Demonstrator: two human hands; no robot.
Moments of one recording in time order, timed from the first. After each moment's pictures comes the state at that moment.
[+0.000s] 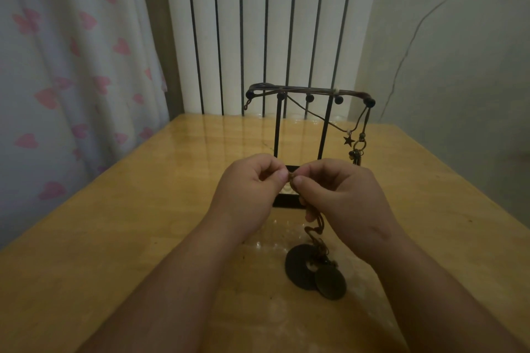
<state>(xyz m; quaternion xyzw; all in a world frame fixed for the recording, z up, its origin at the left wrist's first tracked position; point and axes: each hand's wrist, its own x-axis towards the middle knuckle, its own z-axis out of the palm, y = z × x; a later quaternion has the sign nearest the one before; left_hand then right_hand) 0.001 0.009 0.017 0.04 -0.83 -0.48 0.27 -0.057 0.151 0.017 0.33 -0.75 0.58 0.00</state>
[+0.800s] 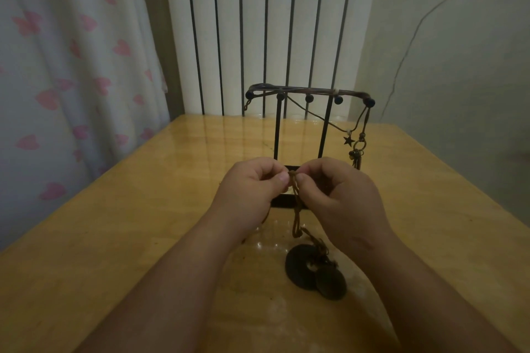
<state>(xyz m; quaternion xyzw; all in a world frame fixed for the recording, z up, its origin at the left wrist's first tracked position) -0.001 0.008 0.016 0.05 -0.81 -0.55 0.21 -0.062 0.145 0.009 0.36 -0.79 0.48 0.13</state>
